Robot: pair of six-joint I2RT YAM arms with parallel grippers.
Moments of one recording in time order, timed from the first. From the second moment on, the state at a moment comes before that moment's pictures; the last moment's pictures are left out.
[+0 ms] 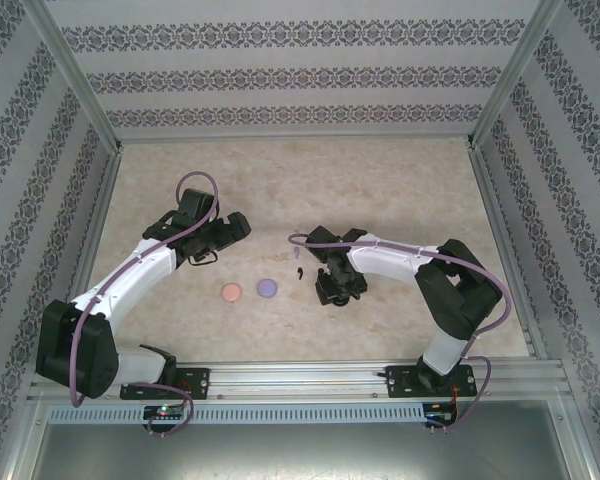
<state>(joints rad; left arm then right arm) -0.30 1.32 0.93 -0.54 0.09 -0.77 0.75 1.73 1.03 -0.85 0.01 0.47</state>
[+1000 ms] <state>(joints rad) -0.31 1.25 0.79 -0.12 0.28 -0.74 0.59 1.47 1.17 -0.72 -0.06 0.73</state>
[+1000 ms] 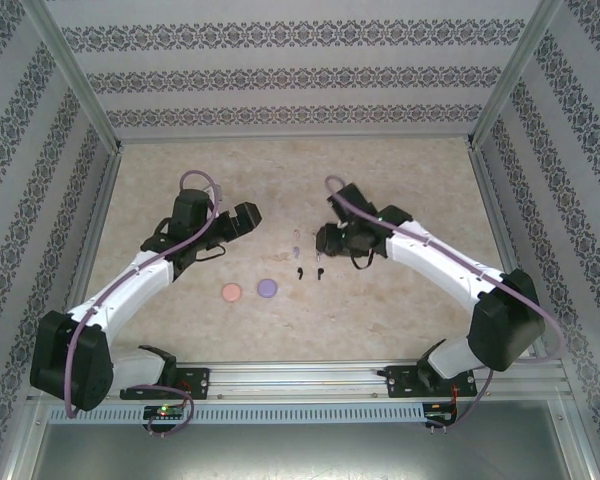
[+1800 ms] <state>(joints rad) -0.55 1.61 0.73 0.60 0.34 -0.80 0.51 1.55 1.15 -0.29 -0.11 1.55</state>
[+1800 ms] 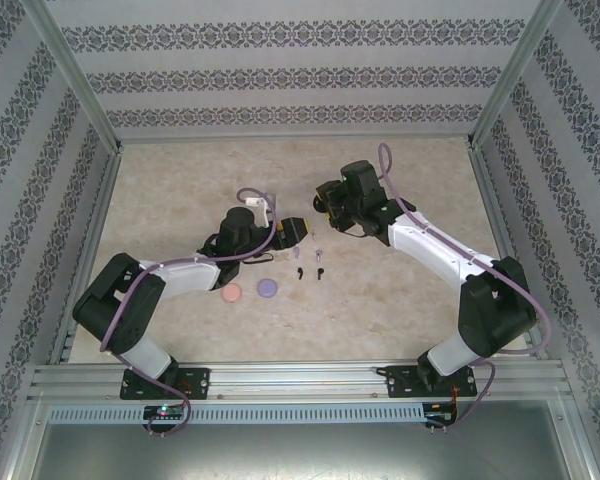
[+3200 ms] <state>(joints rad) -0.57 1.74 0.85 0.67 0.37 -0.78 0.56 1.55 1.08 -0.22 -0.09 1.60</state>
